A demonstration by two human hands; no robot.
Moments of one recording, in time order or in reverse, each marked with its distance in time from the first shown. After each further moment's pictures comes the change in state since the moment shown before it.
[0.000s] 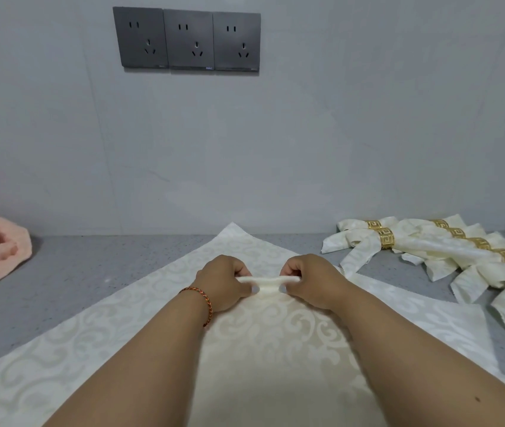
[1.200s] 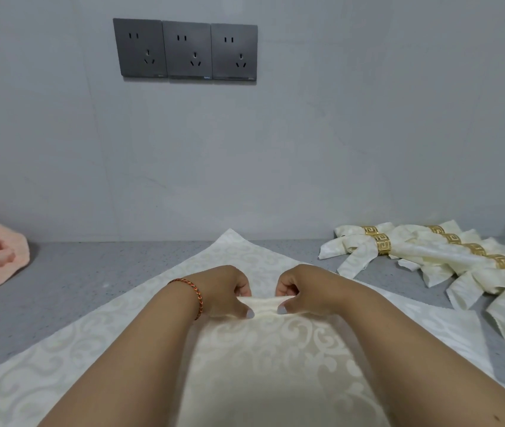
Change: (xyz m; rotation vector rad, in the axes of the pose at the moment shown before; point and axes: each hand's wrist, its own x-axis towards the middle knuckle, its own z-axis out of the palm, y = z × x) left_hand -0.012 0.021 -0.027 0.310 -0.370 0.049; right_hand -0.011 -0.017 -0.020 -0.142 -0.274 -0.058
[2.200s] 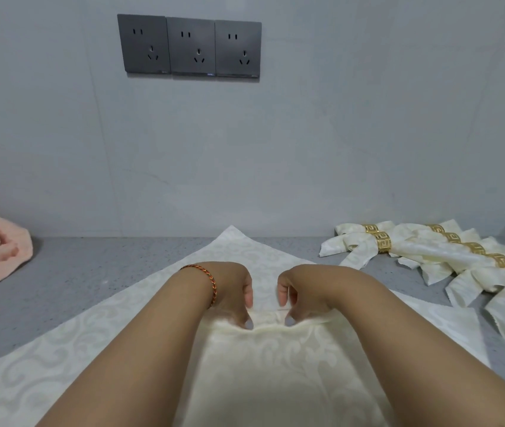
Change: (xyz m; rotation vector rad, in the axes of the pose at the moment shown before) left_hand -0.008 0.023 -0.010 0.175 -0.122 -0.101; right_hand -0.010 -0.027 -0.013 -0.226 -0.222 0.141
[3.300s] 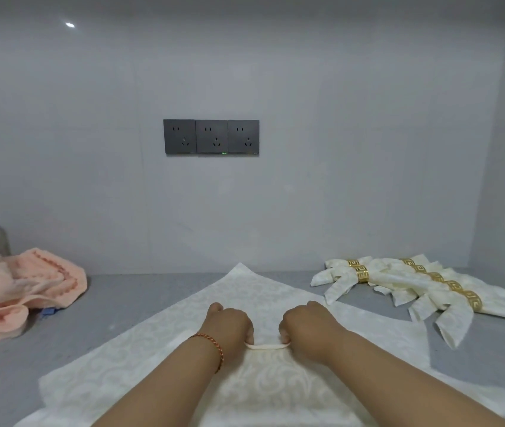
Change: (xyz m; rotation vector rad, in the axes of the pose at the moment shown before) left_hand -0.067 0.014 0.042 0.277 0.288 -0.016; right_hand -0.062 -0.021 0.039 -0.376 0.392 -0.131
